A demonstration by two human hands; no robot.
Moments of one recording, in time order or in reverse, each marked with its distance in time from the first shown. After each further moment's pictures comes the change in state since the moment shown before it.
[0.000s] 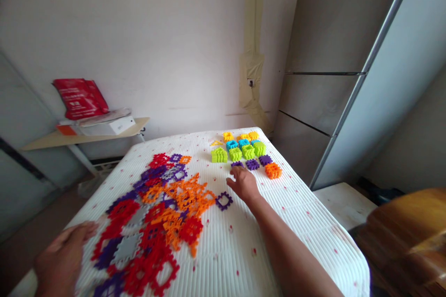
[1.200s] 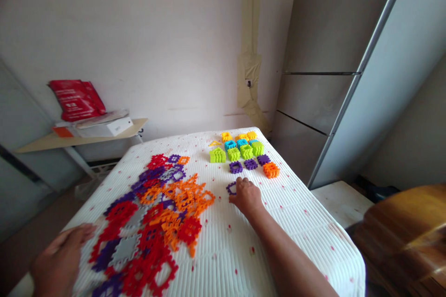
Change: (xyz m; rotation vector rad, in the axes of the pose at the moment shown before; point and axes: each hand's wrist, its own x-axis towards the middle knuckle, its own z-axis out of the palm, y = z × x) left_hand 0.004 -0.005 -0.001 0.002 -0.009 -0.030; right_hand -0.032 -0.016 -0.007 -0.236 -0.227 0.276
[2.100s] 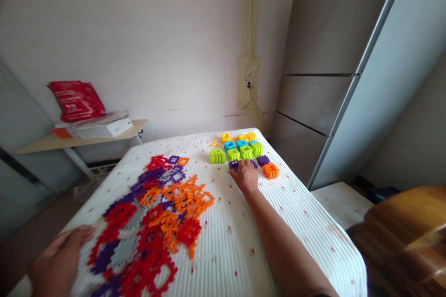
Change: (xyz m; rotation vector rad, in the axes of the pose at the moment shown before) left_hand -0.006 0.006 0.002 -0.034 -0.023 -0.004; right_hand 0.064 0.010 0.012 0.072 0.363 0.055
